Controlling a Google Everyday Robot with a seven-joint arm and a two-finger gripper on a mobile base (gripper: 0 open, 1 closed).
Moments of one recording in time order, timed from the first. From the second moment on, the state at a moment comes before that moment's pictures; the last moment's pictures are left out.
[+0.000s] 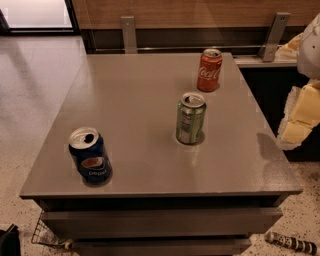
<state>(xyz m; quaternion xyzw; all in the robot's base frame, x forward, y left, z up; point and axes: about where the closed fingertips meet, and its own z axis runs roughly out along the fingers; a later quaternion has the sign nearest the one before) 0.438 -0.214 0.986 -0.60 0.78 -0.05 0.17</state>
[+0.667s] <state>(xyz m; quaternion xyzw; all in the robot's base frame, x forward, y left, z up) 0.445 -0.220 0.988 -0.59 0.78 -0.05 0.19</state>
